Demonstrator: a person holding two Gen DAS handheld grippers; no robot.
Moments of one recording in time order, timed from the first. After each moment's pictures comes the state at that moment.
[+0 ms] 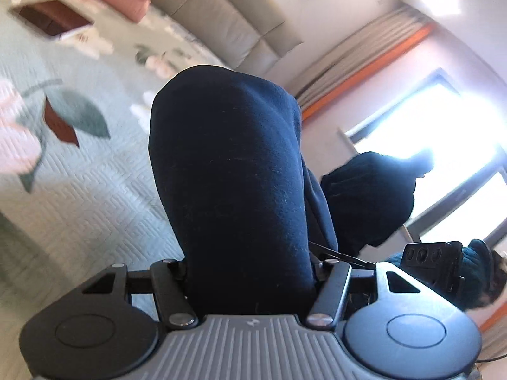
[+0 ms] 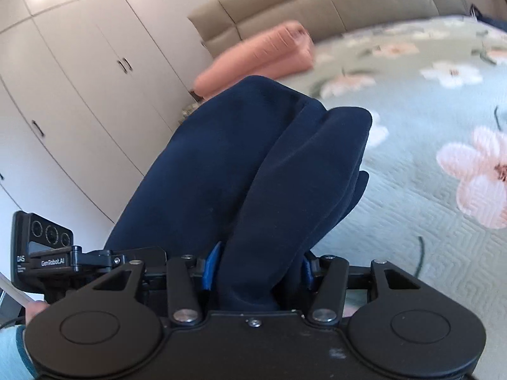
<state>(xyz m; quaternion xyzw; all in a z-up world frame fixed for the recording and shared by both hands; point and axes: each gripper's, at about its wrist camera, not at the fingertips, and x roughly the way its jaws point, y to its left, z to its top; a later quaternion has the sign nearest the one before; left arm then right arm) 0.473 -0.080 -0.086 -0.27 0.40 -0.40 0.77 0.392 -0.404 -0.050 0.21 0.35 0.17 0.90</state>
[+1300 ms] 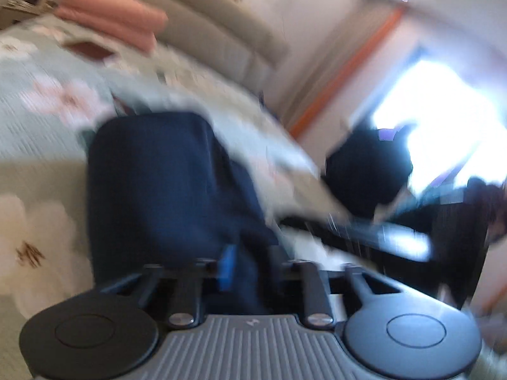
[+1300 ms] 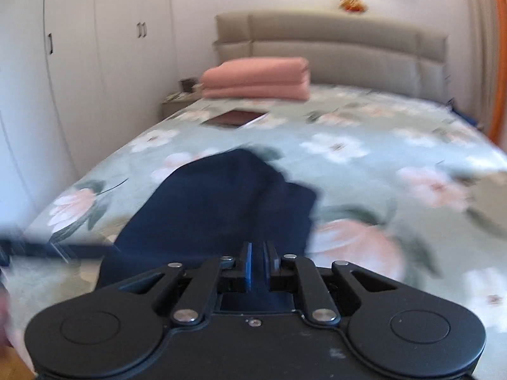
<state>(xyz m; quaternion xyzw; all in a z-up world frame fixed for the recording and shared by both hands) 0.233 -0.001 -0.101 -0.19 0.37 -0.38 0.83 0.196 -0.237 -0.050 0.03 0.33 0.09 0.94</state>
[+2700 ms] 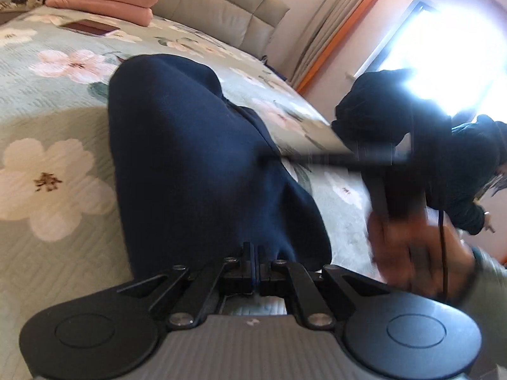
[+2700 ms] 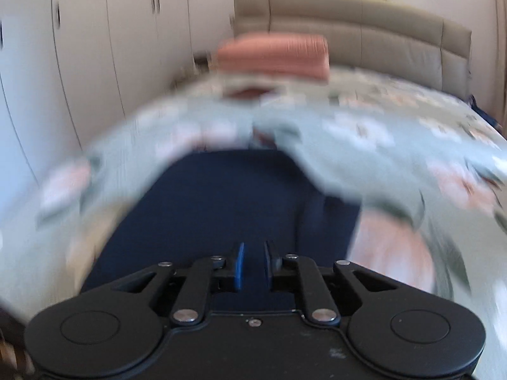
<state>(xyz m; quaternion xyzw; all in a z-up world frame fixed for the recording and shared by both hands) 0.184 0.008 -0.124 -0.13 0.40 -0.37 0.83 0.199 -0.219 -0.086 -0.04 0.39 0.06 0.92</state>
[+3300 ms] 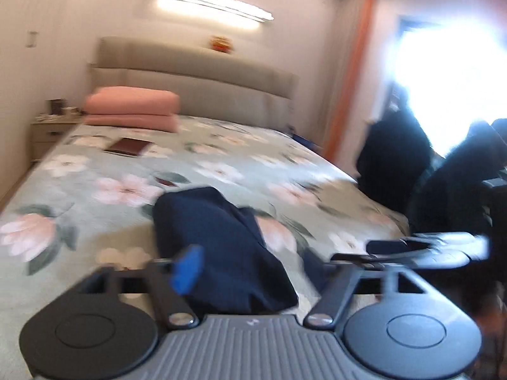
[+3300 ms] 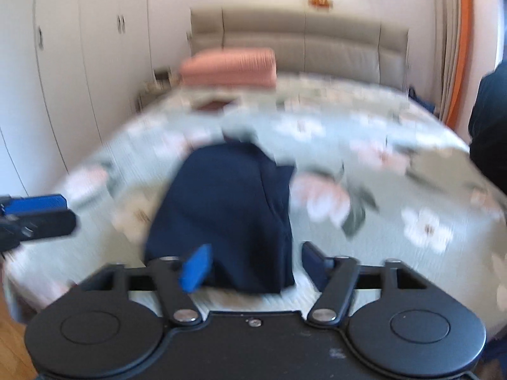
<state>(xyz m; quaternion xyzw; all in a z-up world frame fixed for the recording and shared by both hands) 0.037 0.023 0.054 -0.07 0.27 -0.26 0.93 0.022 -0.194 0.053 0.01 0.32 0.00 0.95</state>
